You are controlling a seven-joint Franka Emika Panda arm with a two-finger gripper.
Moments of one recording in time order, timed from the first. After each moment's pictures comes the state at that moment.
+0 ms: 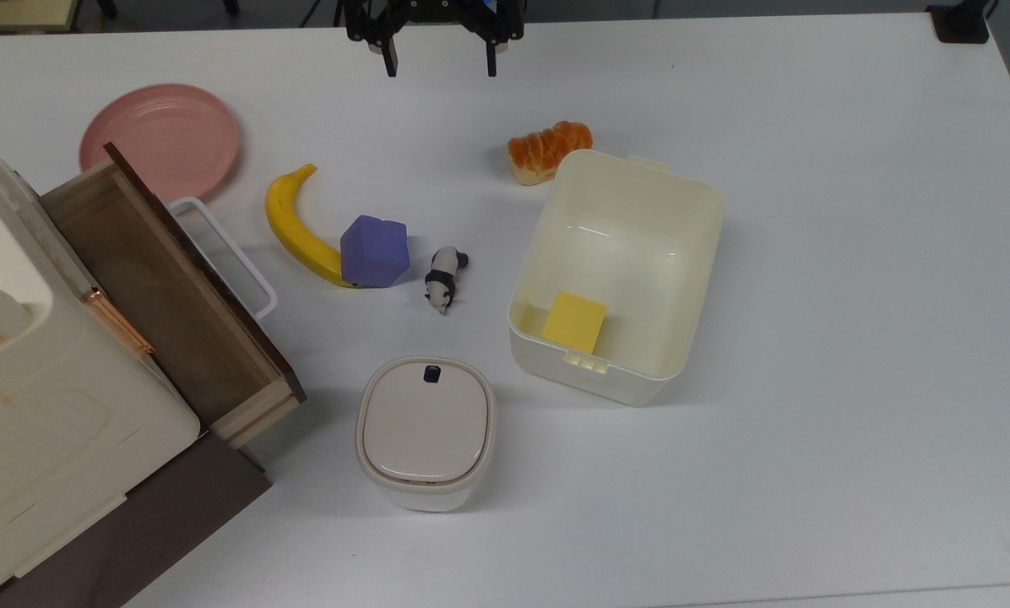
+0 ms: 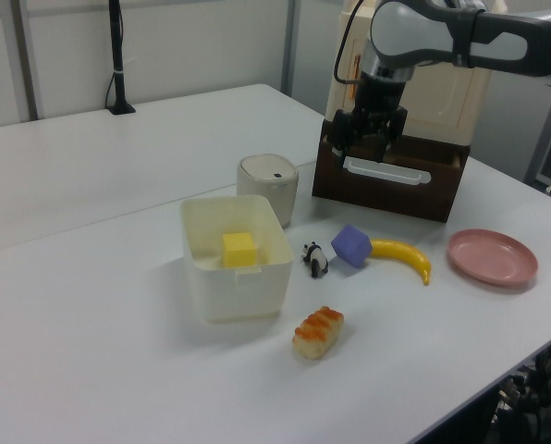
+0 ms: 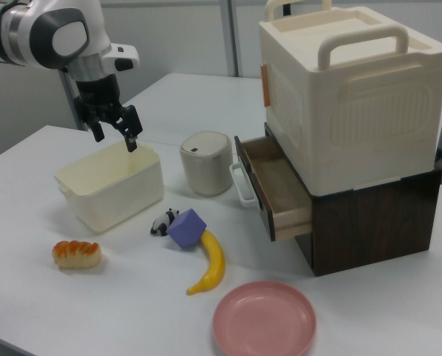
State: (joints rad) arm 0.07 -0.04 -0.02 -1.76 0.04 1.79 0.07
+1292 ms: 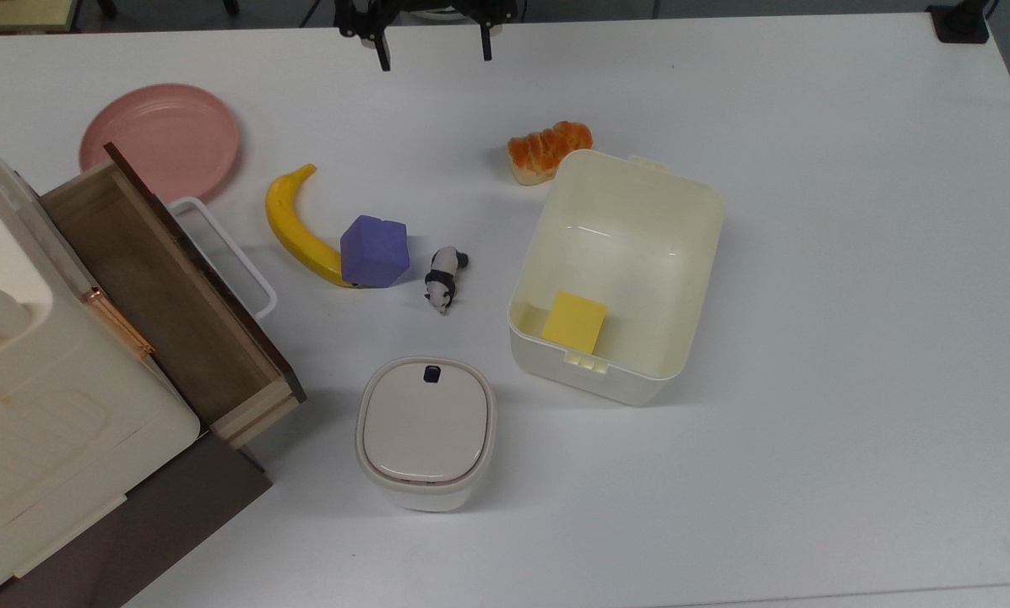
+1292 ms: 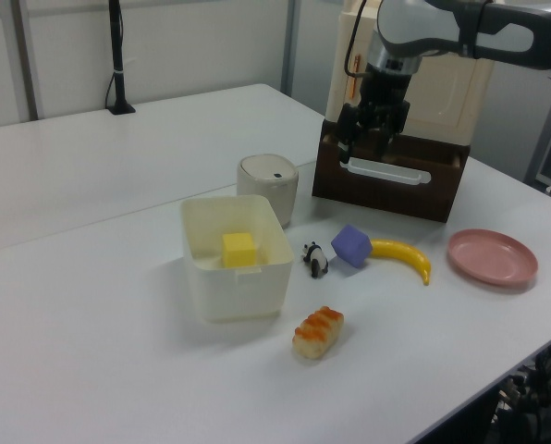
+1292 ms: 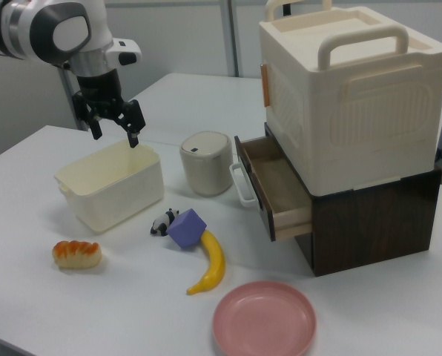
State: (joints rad) arm 0.06 -0.05 -0.03 -1.74 0.07 1.76 -0.09
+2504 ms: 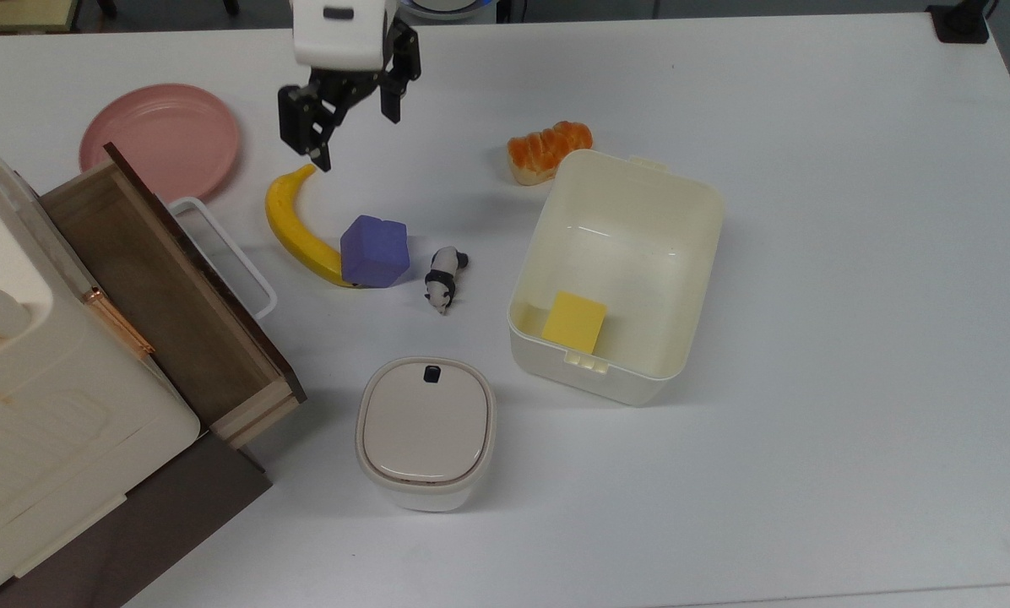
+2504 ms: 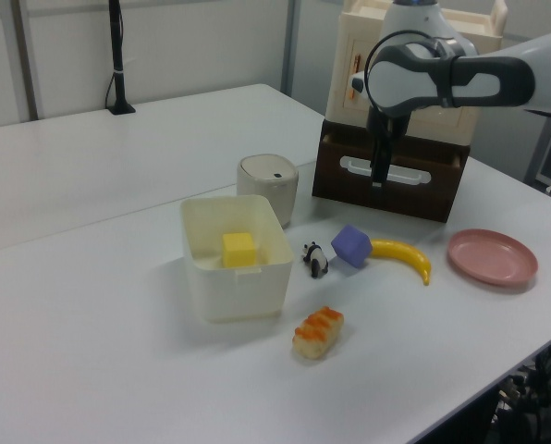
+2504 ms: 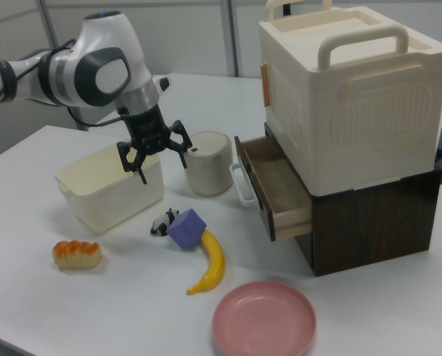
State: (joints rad) arm -0.01 0.05 -0.04 -1.84 -0.11 1.98 -0.86
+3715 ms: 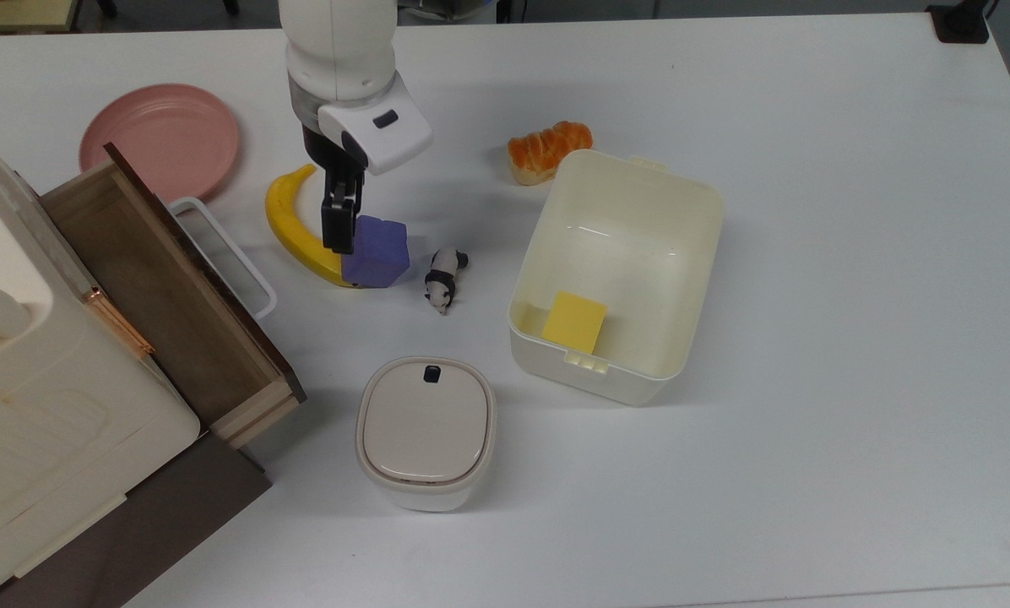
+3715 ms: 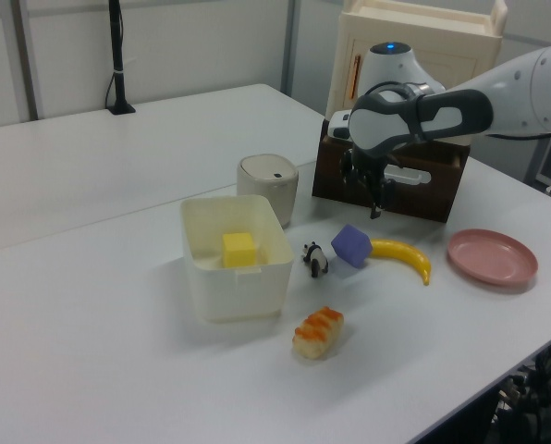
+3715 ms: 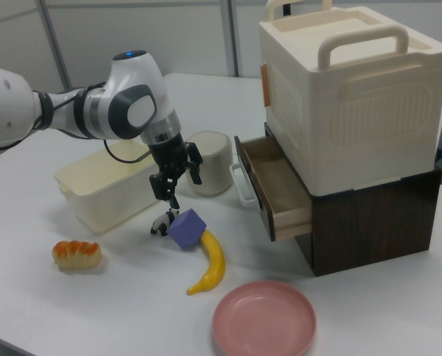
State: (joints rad) arm -0.03 0.21 -0.03 -1.84 -0.16 2.15 -1.52
